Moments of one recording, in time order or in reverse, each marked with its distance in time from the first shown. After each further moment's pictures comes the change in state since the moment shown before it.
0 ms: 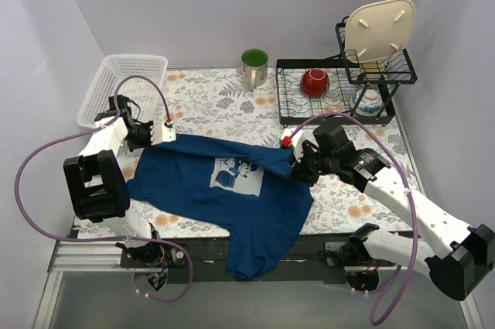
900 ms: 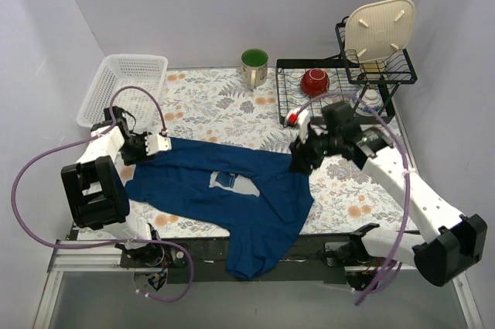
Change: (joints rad) left arm 0.061 -0.048 -0.132 0.007 -0.083 -0.019; right arm -0.085 0.101 0.138 -0.136 -0.182 -0.027
